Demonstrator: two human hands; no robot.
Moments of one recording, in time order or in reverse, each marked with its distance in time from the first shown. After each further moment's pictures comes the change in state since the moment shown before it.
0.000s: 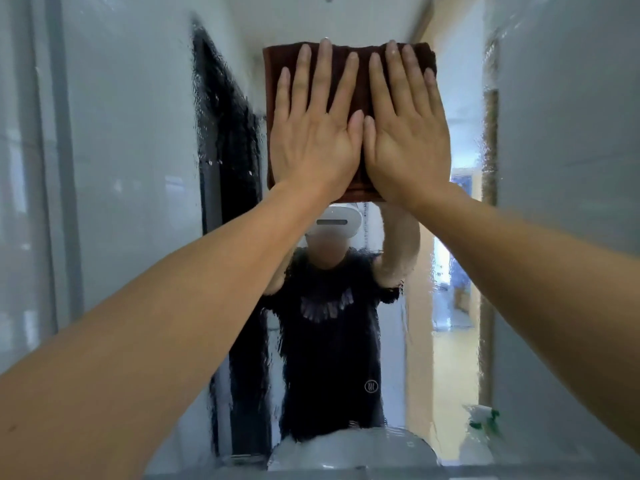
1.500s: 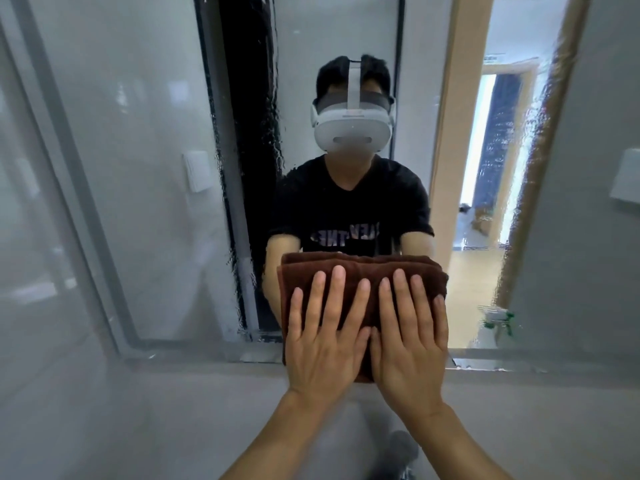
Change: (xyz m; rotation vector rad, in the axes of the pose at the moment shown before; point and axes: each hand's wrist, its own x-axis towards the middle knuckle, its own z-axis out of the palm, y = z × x) left_hand -0.397 0.033 0.019 -0.074 -0.213 0.023; right_hand -0.390 -0.093 -0.006 0.213 -0.183 0.077
